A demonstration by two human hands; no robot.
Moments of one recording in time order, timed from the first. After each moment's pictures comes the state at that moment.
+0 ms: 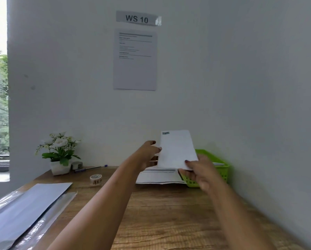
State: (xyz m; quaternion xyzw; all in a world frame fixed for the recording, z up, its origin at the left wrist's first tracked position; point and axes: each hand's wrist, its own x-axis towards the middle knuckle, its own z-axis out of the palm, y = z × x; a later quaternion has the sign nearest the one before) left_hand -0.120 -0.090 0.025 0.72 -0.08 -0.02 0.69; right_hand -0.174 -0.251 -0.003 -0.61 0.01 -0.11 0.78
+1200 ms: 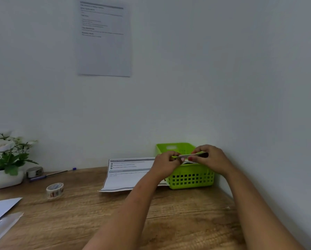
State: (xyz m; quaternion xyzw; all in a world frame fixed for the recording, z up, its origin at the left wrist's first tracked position) left_hand -0.037 -0.207 -0.039 0.84 -0.23 0.11 0.48; right_hand -0.076 -0.389 -0.022 -0.89 -0.06 -0.25 0.38
